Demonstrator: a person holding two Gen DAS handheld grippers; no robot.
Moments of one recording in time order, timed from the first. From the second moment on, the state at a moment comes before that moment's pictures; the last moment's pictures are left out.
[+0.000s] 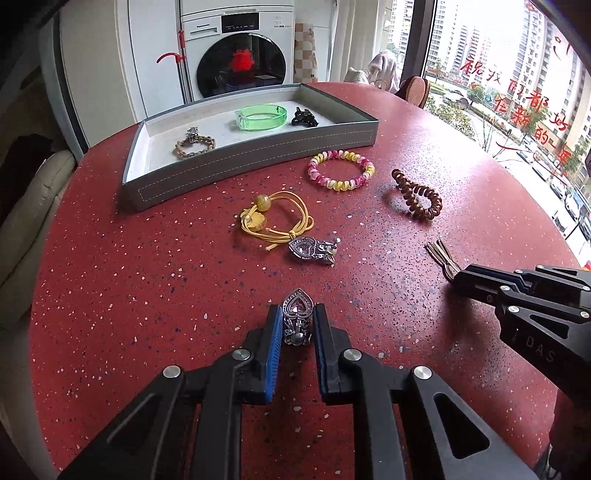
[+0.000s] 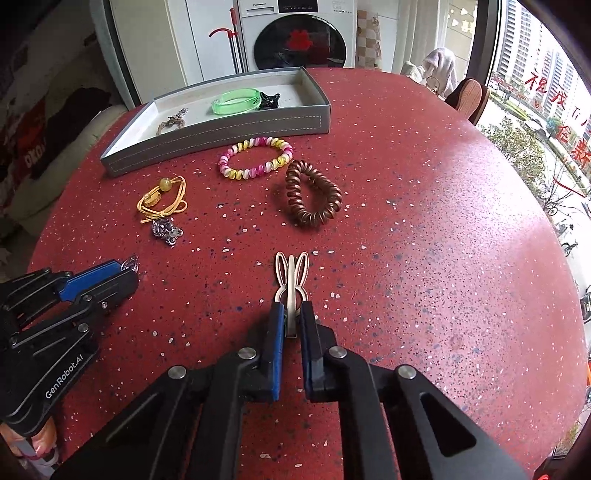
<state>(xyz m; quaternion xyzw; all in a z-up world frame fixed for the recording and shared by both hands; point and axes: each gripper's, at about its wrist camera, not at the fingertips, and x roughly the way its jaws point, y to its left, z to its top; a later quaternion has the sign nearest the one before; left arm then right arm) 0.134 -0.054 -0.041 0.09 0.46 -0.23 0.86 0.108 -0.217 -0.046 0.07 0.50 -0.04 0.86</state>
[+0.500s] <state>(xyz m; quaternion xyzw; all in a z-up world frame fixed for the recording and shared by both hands) 0.140 -0.019 -0.007 0.04 0.43 -0.22 0.88 0.106 -0.234 -0.013 0.12 0.46 -0.02 0.88</state>
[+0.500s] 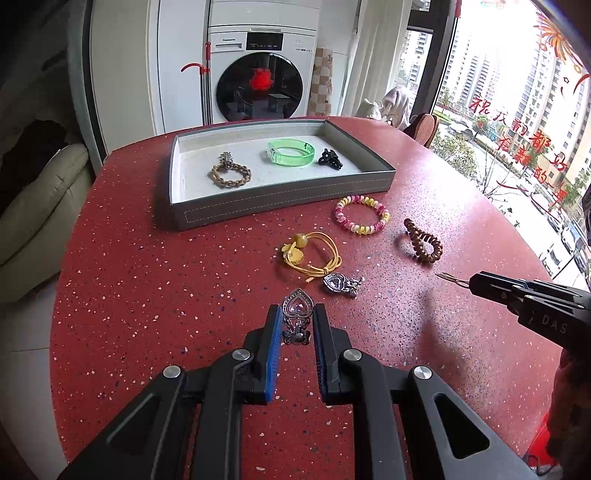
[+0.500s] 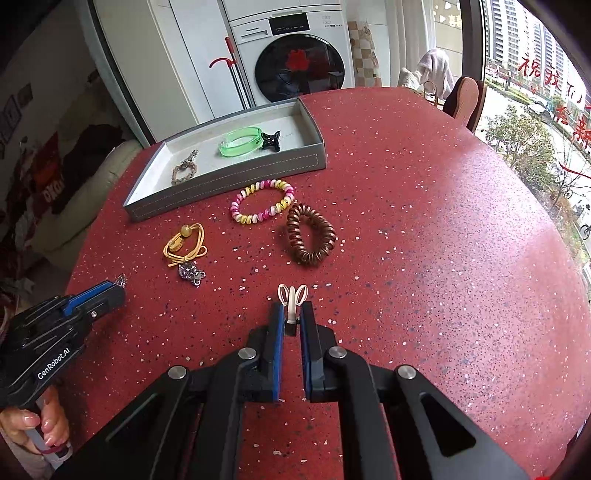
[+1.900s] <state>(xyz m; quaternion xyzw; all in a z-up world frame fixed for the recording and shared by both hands) 0.331 -0.032 -0.002 0.00 0.42 -0.14 0.90 0.321 -0.219 0.000 0.14 0.45 0.05 0.88</state>
